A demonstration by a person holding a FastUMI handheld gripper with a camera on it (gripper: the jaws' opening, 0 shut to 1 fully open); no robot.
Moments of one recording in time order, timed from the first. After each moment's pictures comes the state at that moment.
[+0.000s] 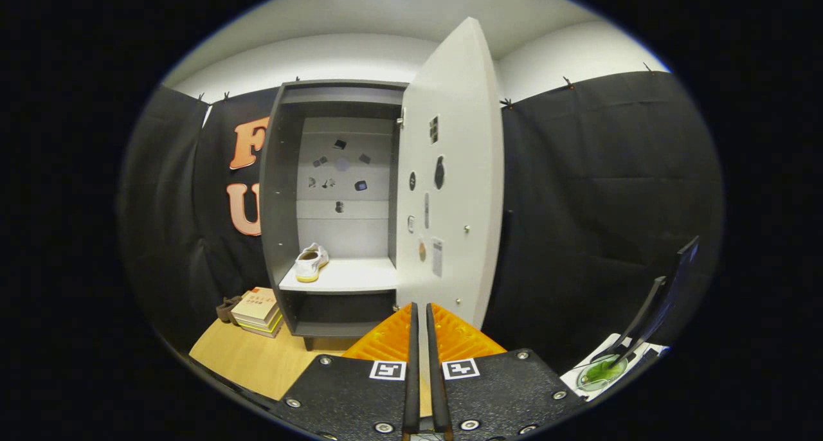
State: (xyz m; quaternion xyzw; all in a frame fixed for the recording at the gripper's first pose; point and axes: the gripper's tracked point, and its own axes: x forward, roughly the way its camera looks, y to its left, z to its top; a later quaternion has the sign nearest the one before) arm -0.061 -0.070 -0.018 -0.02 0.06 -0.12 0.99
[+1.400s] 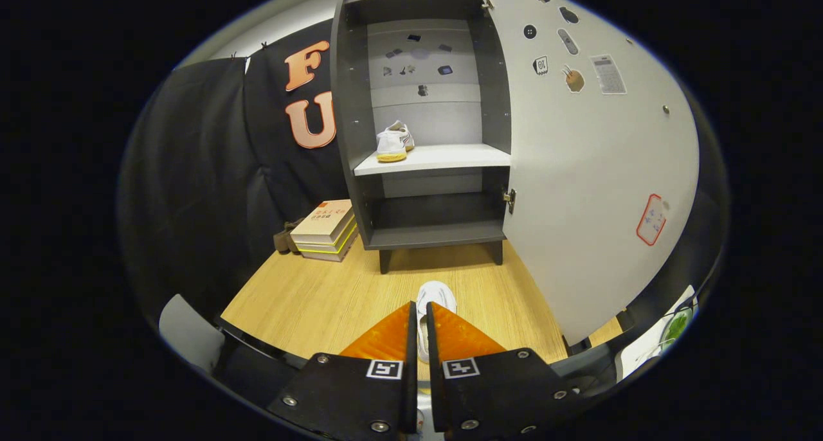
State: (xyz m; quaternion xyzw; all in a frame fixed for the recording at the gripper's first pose) arm -0.014 0.063 -0.234 0.02 0.25 0.05 0.97
